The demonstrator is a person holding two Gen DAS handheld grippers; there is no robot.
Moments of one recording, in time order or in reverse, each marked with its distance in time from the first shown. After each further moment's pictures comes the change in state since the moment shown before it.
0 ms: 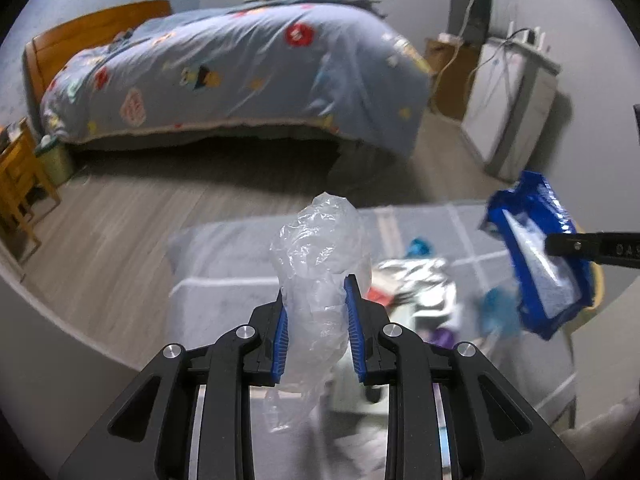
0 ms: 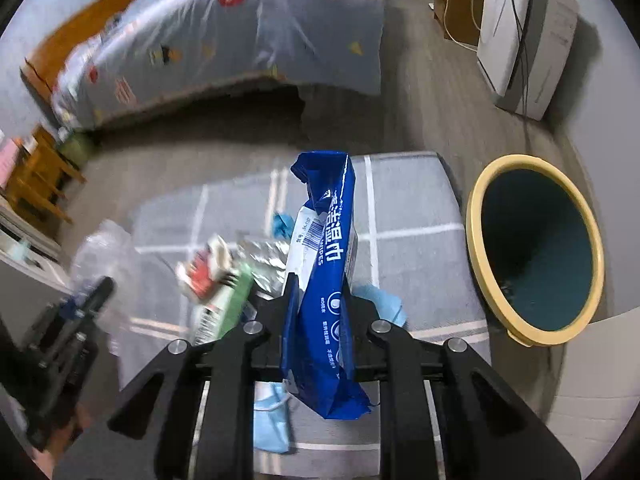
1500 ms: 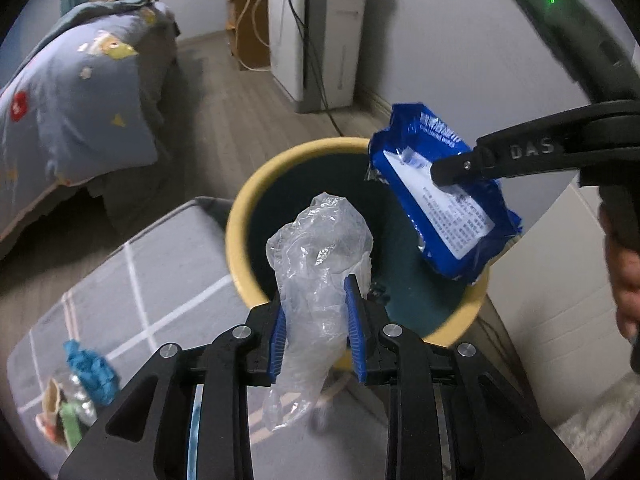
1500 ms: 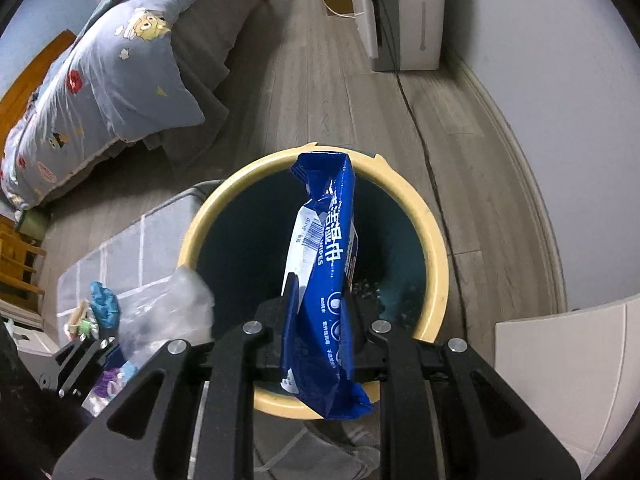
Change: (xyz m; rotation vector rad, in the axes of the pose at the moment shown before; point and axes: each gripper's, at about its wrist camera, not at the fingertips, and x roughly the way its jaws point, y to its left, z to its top) left arm 0.103 -0.350 0.010 0.432 0.154 -0.354; right arm -0.003 -0.293 0.021 0.215 0.029 -0.150
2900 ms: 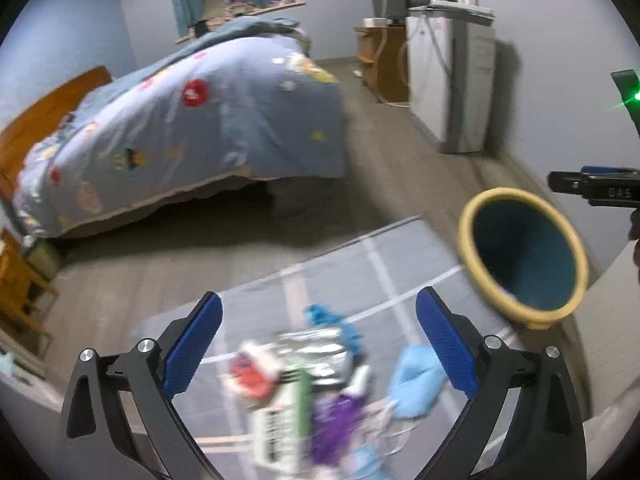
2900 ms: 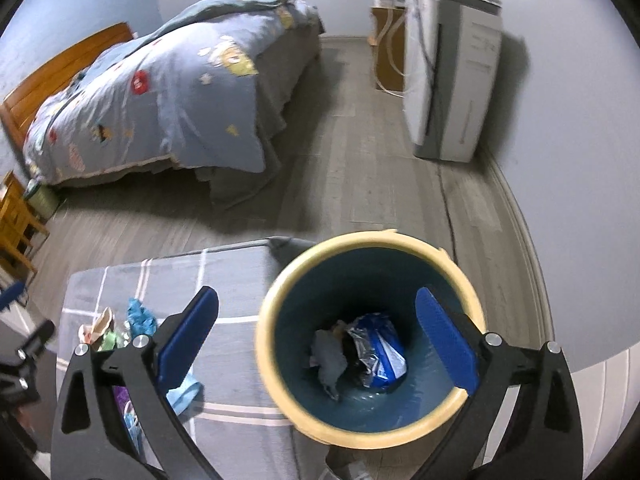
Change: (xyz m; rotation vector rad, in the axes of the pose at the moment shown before) left arm -0.163 0.163 -0.048 -0.161 -0.107 0.406; right arm -0.052 0.111 -0.002 -0.224 -0.239 0.014
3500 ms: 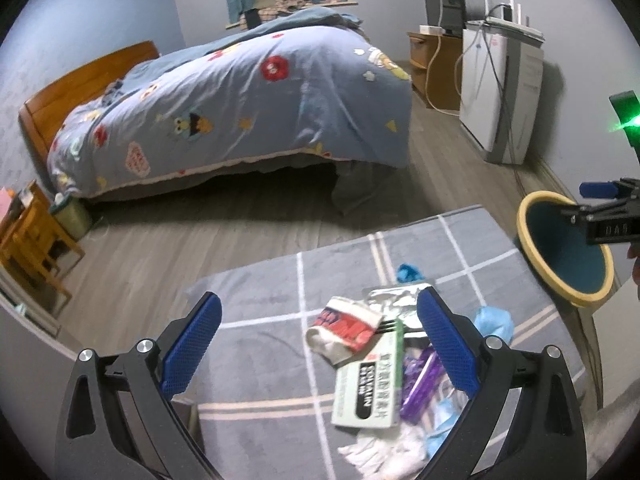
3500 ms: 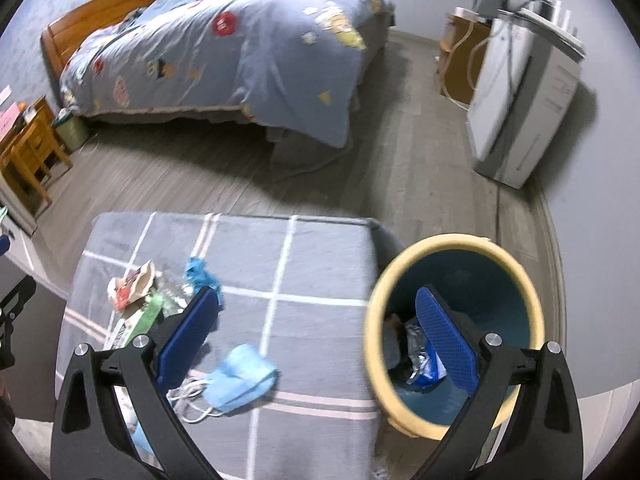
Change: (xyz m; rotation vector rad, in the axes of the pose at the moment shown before) left arm -0.025 0.090 -0.054 -0.130 0.006 0.076; right arm 0.019 0.128 -0.019 -0.204 0.081 0.062
